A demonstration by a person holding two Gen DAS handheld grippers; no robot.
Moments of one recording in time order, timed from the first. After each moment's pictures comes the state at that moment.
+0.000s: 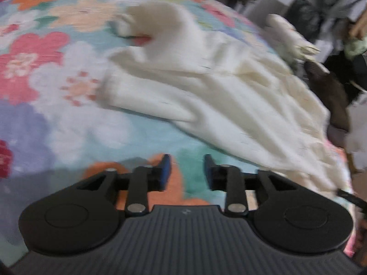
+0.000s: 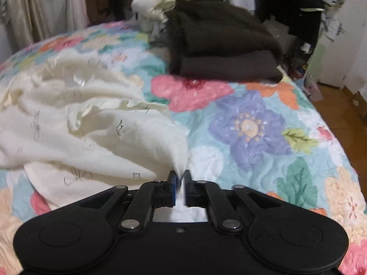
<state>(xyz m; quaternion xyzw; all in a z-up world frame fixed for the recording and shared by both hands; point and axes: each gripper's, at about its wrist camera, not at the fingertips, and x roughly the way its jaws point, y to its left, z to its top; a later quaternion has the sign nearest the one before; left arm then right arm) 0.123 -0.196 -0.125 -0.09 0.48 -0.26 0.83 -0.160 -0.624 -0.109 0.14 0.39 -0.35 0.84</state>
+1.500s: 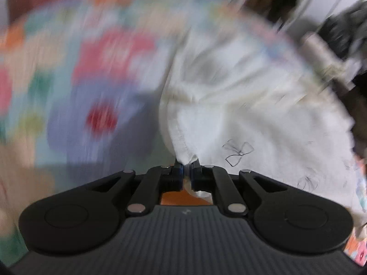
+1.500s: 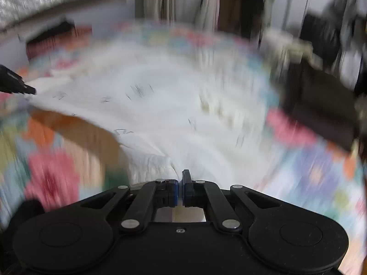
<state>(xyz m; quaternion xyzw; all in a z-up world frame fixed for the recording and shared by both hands) 0.064 -0.103 -0.126 -0.10 0.50 -0.17 0.84 -0.213 -0.507 -0.079 0.00 0.43 -0.08 0.90</state>
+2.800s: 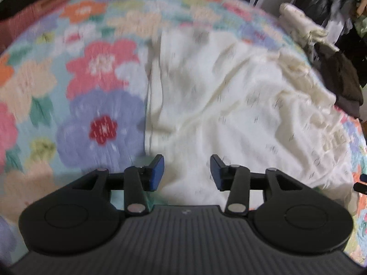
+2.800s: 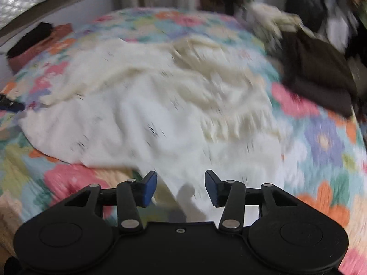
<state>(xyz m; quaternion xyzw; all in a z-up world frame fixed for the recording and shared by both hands) 0.064 -0.103 -0.051 0.00 0.48 -0.24 0.84 -0.202 -0.457 -0.040 0.05 0.45 -0.11 0.89</state>
